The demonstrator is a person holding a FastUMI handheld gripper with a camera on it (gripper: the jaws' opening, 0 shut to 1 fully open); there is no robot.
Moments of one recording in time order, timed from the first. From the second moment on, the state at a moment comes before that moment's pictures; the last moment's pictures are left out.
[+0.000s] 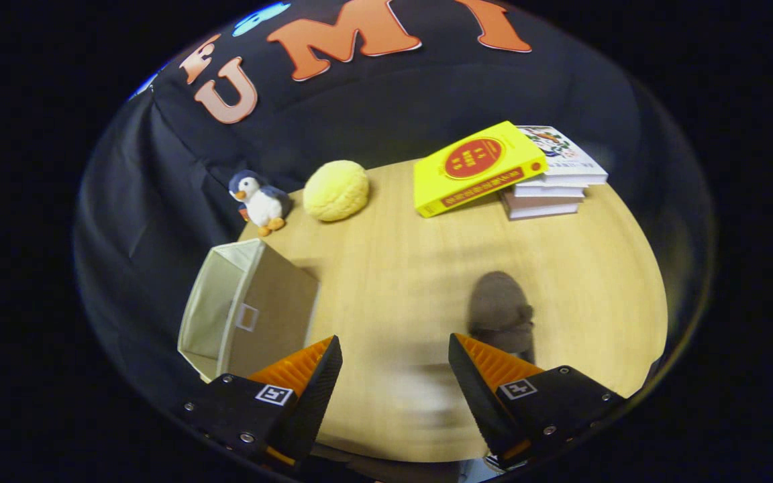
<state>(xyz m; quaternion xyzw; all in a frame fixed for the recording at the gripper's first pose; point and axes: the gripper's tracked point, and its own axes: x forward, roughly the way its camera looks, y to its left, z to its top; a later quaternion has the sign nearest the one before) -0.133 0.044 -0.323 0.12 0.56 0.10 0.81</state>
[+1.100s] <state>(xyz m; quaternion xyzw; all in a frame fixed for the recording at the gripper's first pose) -0.127 -0.041 -0.455 0.03 0.55 0.05 0.83</state>
